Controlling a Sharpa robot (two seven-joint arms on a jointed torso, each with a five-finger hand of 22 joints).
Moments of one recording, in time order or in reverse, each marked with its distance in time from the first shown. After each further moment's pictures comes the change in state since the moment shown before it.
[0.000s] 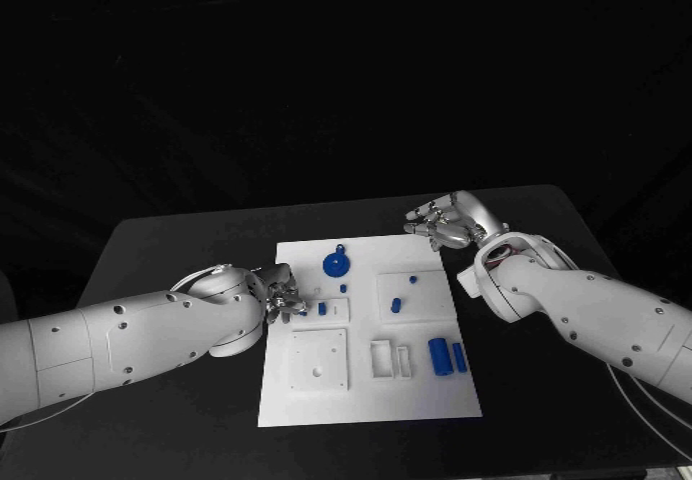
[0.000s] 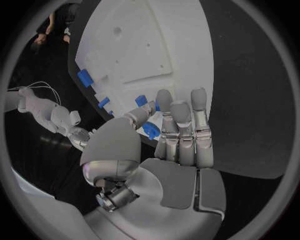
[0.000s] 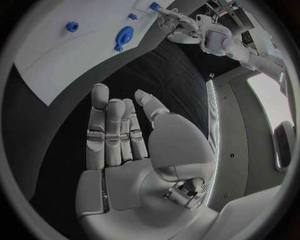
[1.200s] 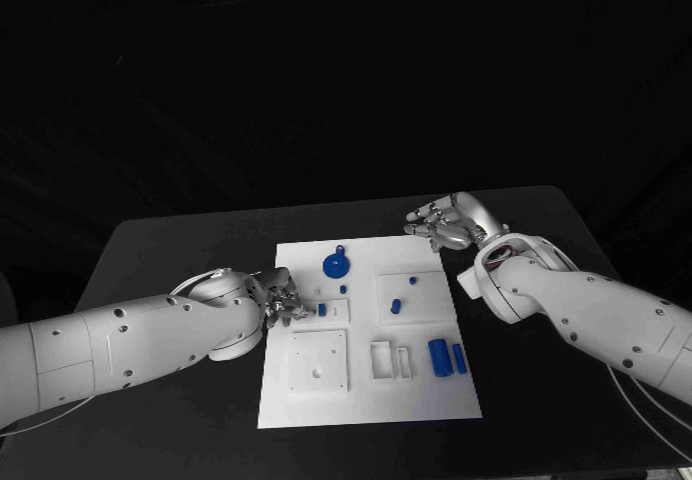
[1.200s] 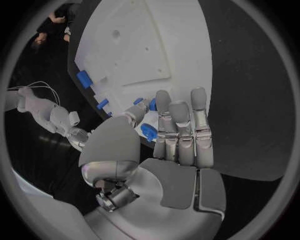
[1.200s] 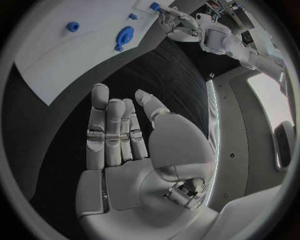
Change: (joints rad) left arm -0.006 -0.001 -0.004 -0.004 0.008 -0.005 -0.001; left_hand 0.005 -0.037 -0.138 0.119 -0.004 0.071 -0.073 -0.066 -0.062 -0.024 0.002 0.007 0.013 0.000 0.000 -0.007 0.004 0.000 0.011 0.004 -0.030 0.000; right arm 0.000 -0.001 0.000 0.000 0.001 0.000 0.001; right_hand -0.004 -0.004 0.003 0.003 0.005 0.000 0.000 0.000 0.000 0.000 0.000 0.000 -0.001 0.000 0.000 0.000 0.000 0.000 0.000 0.000 0.000 0.001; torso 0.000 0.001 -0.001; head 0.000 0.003
